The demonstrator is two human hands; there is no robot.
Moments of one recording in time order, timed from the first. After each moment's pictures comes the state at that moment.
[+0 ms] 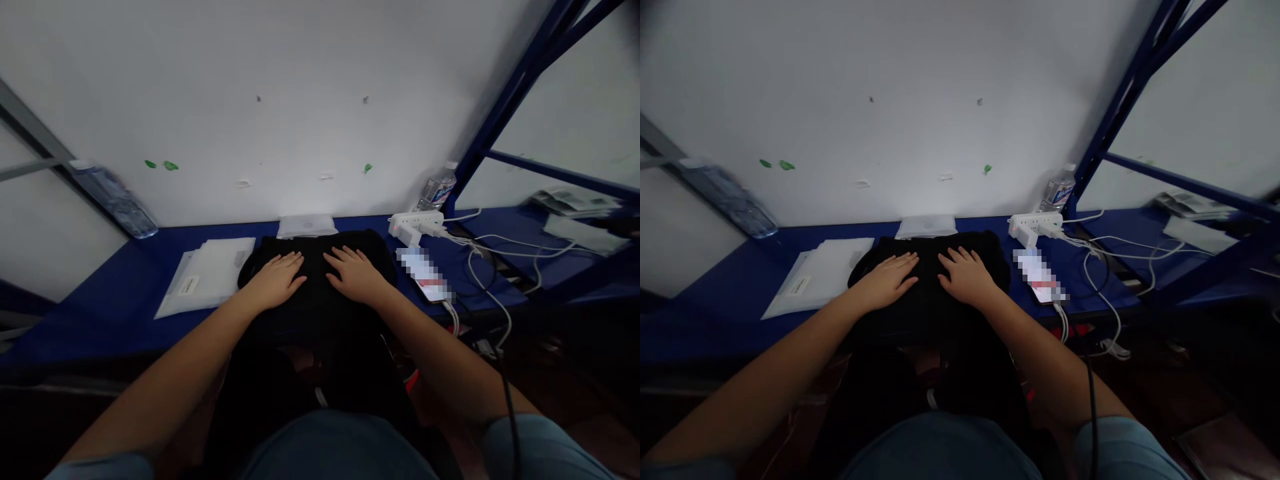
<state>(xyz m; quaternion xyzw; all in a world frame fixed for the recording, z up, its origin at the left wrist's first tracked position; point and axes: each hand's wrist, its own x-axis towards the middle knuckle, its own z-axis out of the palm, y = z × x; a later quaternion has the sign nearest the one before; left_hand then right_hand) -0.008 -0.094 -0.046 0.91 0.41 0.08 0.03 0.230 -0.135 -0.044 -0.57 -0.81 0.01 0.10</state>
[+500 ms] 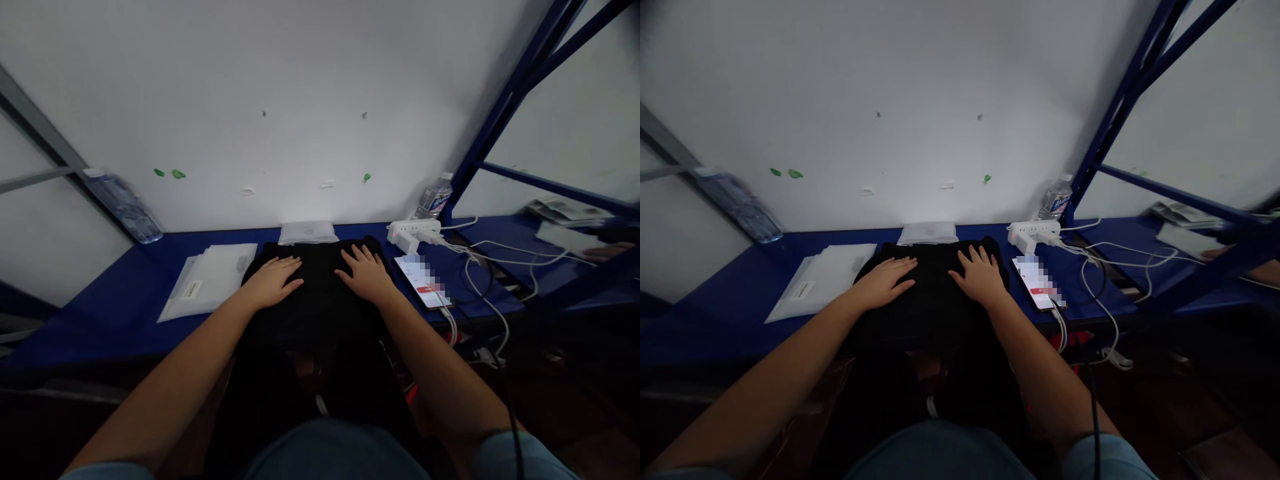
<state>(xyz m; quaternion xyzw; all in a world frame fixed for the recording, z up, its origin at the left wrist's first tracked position) -0.023 -0.079 -0.039 0.91 0.40 0.08 0.04 0.250 -0.123 -0.040 -0.66 -0.74 -0.02 0.14</state>
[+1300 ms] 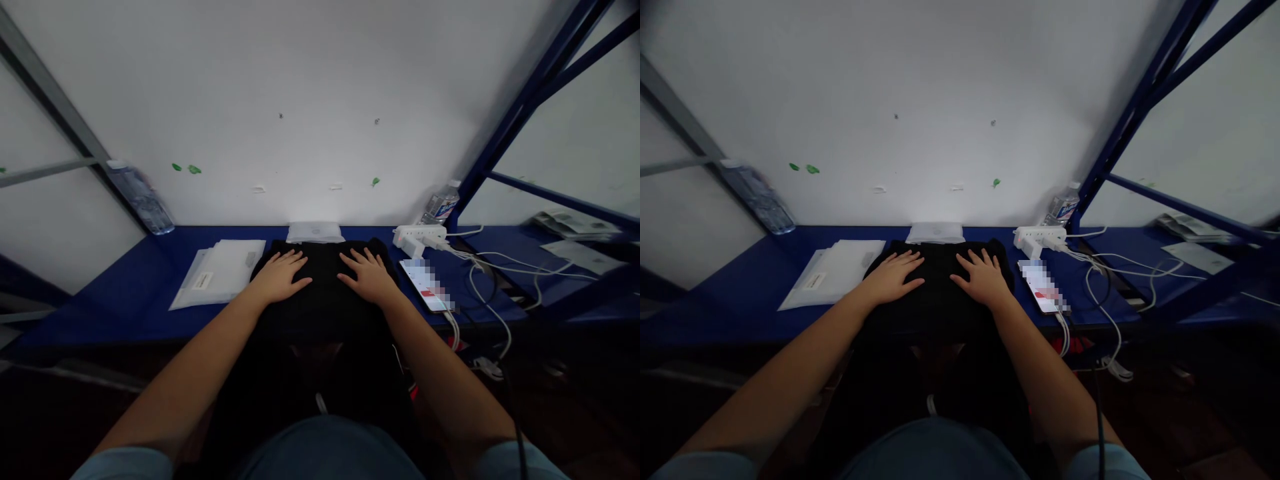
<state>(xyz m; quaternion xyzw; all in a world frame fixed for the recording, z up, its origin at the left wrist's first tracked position) -0.018 -0.085 -0.042 0.89 0.45 0.06 0.01 0.251 -0.124 -0.048 -0.63 -0.77 0.00 0.10</state>
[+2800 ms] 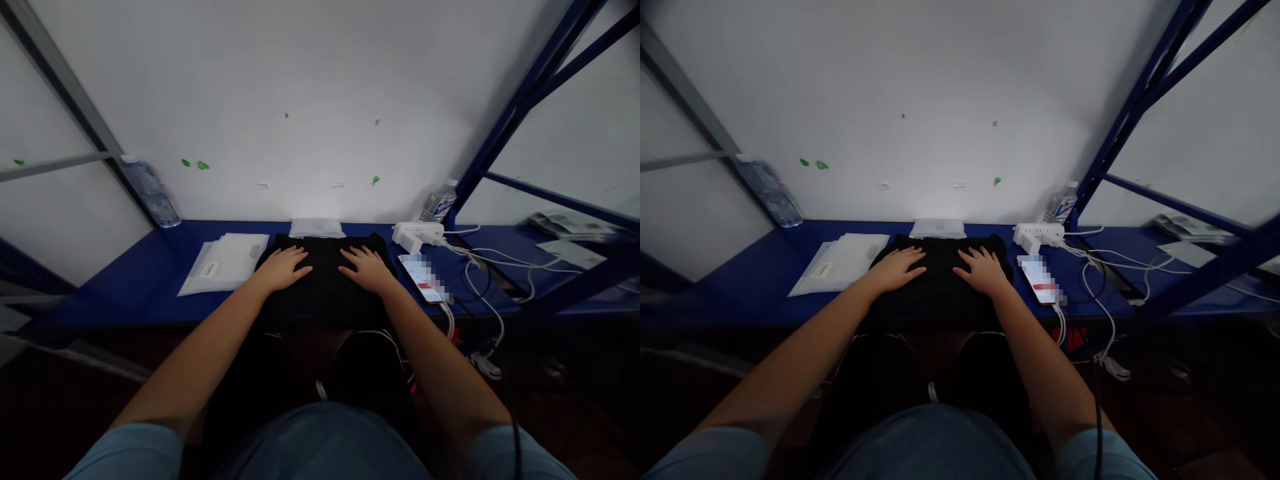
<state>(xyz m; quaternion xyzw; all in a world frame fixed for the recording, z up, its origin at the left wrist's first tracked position) -0.017 -0.088 -0.040 0.88 0.47 0.07 0.05 0.252 -0.118 -0.052 -0.63 -0.77 0.01 0.08</state>
